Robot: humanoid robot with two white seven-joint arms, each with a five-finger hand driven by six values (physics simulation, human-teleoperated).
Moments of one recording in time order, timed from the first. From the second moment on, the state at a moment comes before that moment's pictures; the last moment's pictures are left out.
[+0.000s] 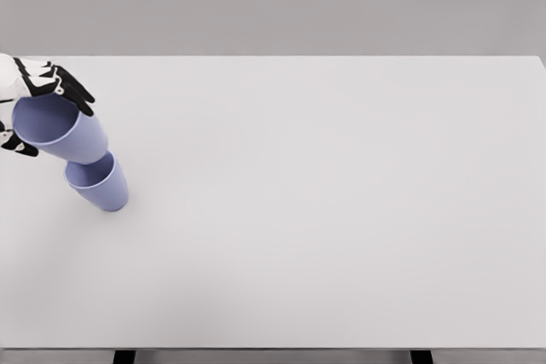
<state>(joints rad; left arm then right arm) -0.91 1.40 -0.88 -1.71 0.36 -0.61 -0.61 -0.01 0.00 -0.09 0.15 0.07 -0.20 0.17</state>
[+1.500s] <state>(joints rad) -0.83 1.31 -0.89 -1.57 0.31 -0.61 -0.61 -0.01 0.00 -0.09 0.15 0.07 -0.20 0.17</state>
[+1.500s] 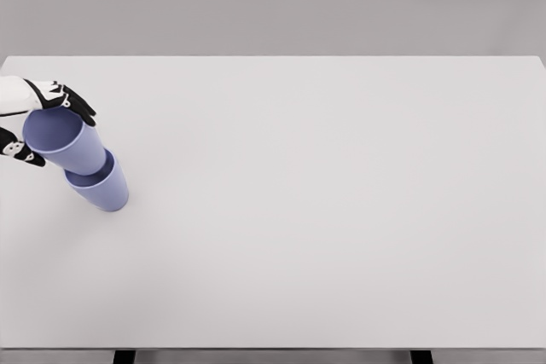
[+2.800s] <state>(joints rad) -0.79 1.32 -0.76 -1.61 0.38 -0.61 -0.59 -0.01 0.00 -0.09 0.15 0.07 -0.20 0.17</state>
